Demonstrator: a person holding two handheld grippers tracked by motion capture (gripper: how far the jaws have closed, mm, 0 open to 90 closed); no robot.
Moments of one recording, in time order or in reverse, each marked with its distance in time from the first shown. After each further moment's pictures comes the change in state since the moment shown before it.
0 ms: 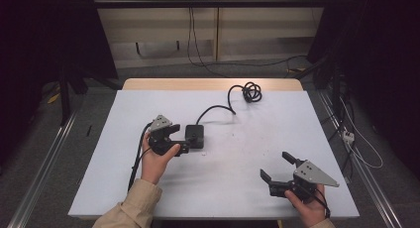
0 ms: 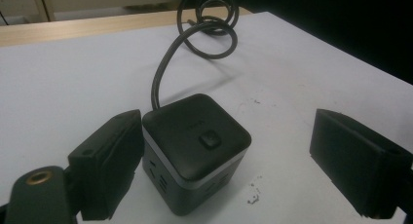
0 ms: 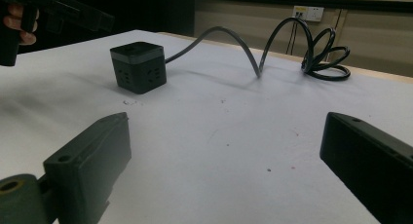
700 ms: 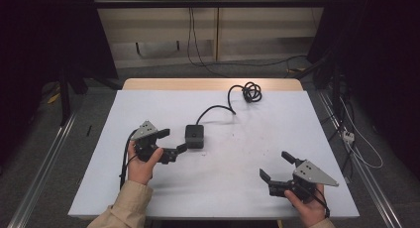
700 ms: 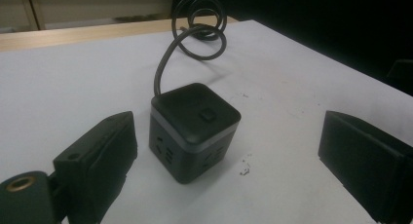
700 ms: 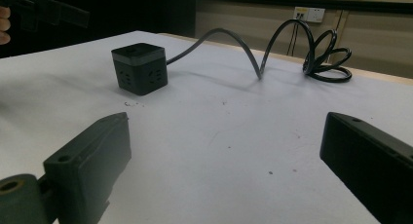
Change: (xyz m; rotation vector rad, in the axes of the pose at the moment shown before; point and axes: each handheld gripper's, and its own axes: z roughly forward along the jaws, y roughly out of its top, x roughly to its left) left arm 0.008 -0.013 -0.037 -0.035 -0.037 0.023; right arm 0.001 0.001 0.001 -0.003 0.006 -0.001
